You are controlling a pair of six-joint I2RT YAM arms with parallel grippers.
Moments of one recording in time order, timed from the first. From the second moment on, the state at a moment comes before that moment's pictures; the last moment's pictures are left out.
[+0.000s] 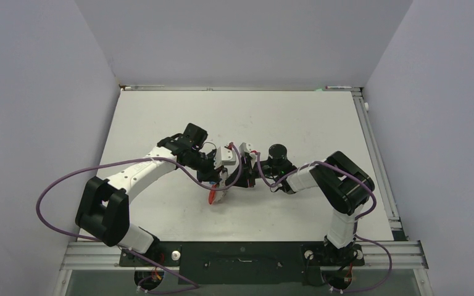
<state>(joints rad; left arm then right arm) -0.53 1.49 1.05 -0.70 0.63 0.75 0.64 1.83 0.67 1.01 -1.08 0.09</state>
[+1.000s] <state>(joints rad) -0.51 1.53 1.05 -0.64 0.63 0.69 0.62 1.84 0.64 1.12 -1.08 0.13</state>
